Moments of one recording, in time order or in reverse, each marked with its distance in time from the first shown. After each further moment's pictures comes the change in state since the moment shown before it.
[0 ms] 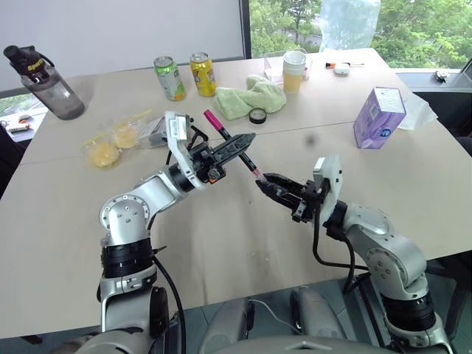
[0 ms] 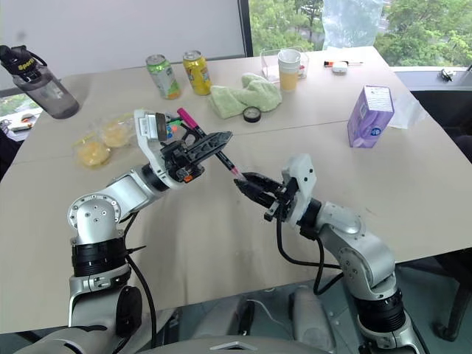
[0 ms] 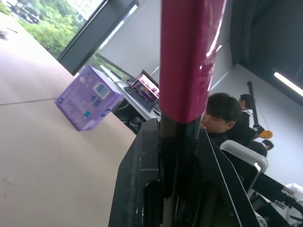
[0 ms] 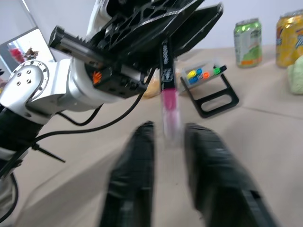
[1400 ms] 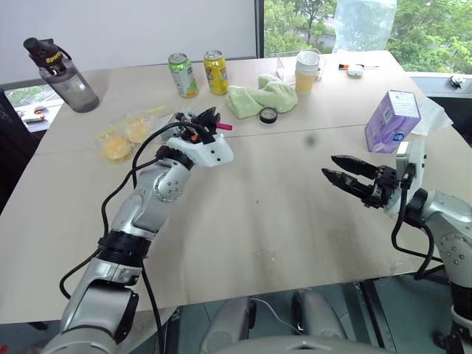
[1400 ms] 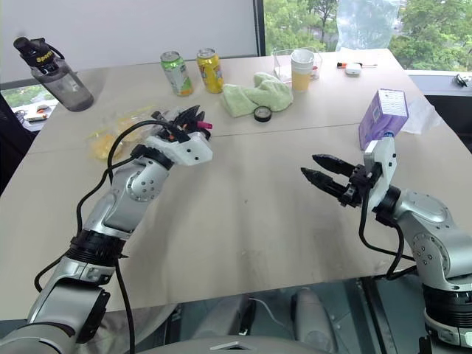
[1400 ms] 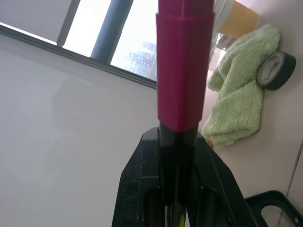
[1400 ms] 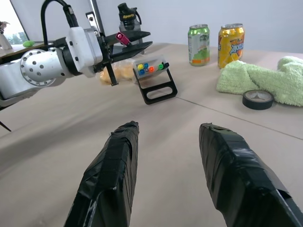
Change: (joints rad) left arm -0.038 0.252 -0.460 0.291 1.690 -1.160 0.550; right arm 0.008 -0.333 -0.350 0.122 0.163 -0.109 0.247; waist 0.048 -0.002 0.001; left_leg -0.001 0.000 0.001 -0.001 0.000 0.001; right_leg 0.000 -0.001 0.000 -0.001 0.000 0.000
